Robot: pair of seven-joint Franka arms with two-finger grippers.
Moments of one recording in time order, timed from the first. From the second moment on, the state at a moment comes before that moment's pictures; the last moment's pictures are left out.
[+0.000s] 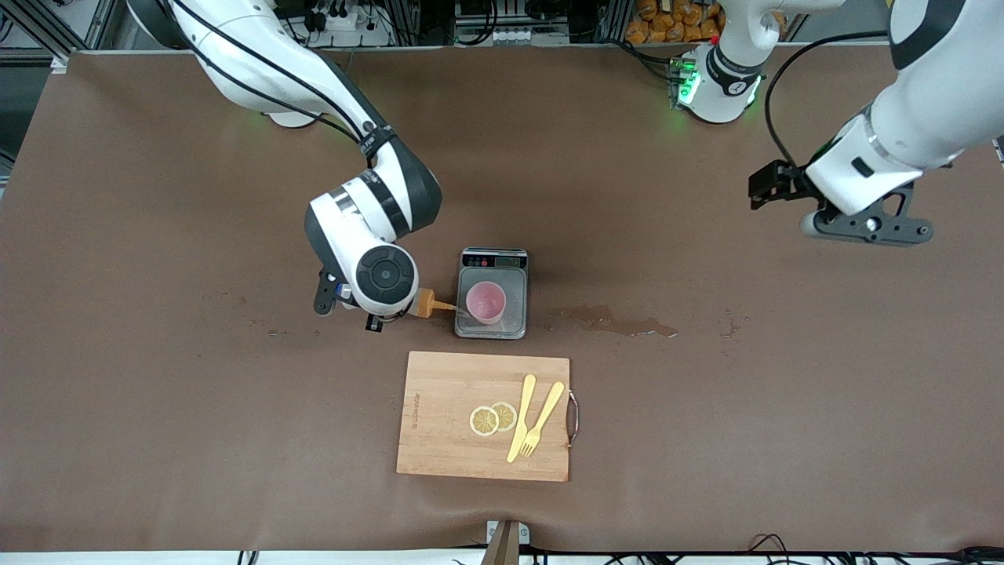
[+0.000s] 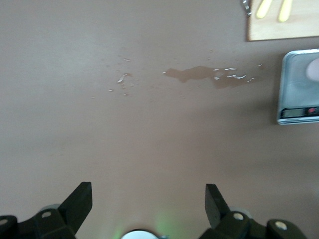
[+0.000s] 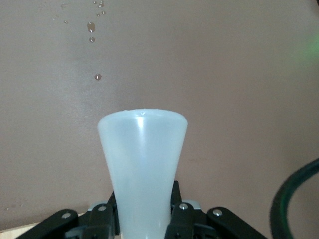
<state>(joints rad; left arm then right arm) -0.14 0.04 -0.10 -1.58 -0.01 1.50 -0.09 0.49 0.69 0.06 -1.29 -0.16 1.63 2.33</state>
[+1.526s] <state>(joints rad) -0.12 -0.02 -0.06 -1.56 0.01 1.53 0.00 0.25 0.64 0.05 -1.24 0.16 1.58 1.98</state>
